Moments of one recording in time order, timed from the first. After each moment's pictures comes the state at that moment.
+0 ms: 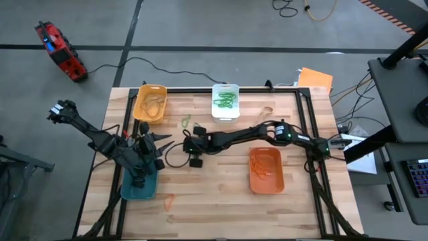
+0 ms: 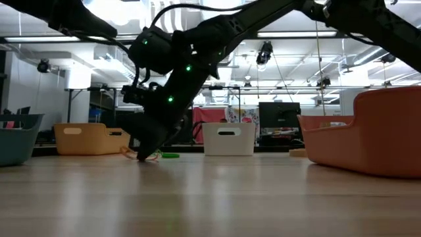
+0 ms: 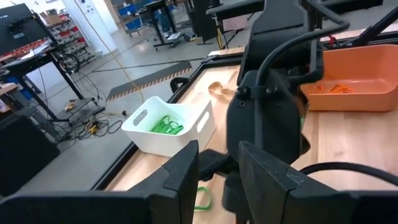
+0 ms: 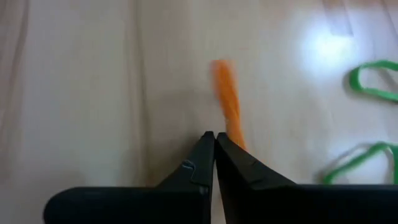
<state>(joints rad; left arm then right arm) -0.58 0.76 0.54 -0.23 -1.04 -0.14 0.01 2.48 1.96 -0.43 0.23 -0.03</state>
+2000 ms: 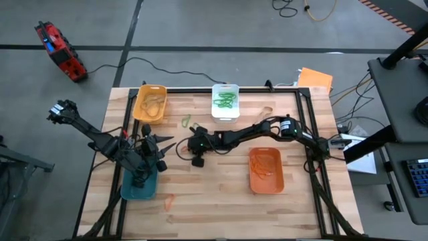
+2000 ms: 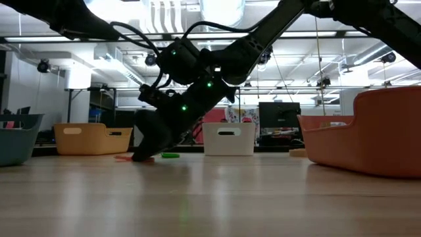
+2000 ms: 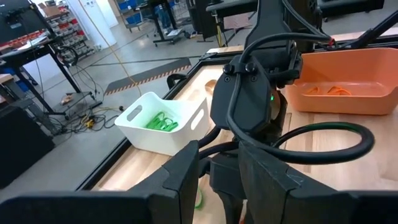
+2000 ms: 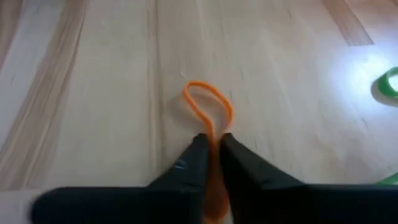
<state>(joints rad) -0.58 0.82 0.54 -0.20 -1.04 -0.20 -0.05 2.39 1.61 0.05 0.05 0.00</state>
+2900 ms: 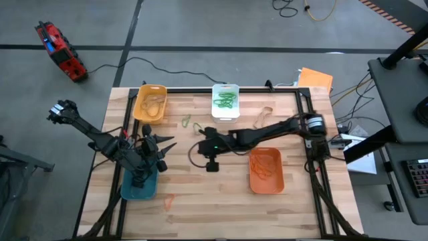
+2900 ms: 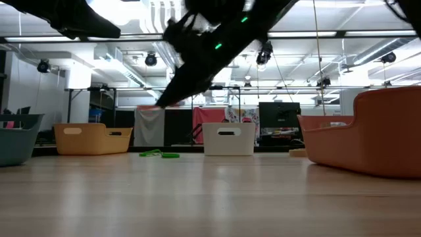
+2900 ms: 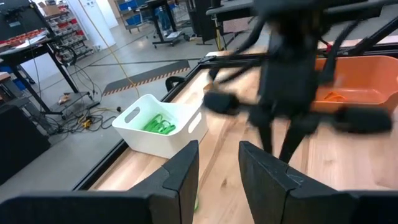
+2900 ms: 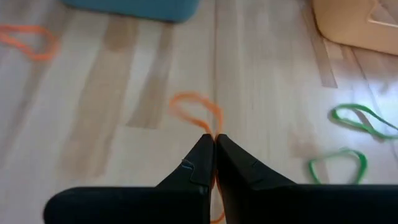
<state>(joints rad) -0.58 0.82 0.54 -0.17 -1.04 -0.20 0.04 2.04 1.45 -0.12 0.05 -0.12</state>
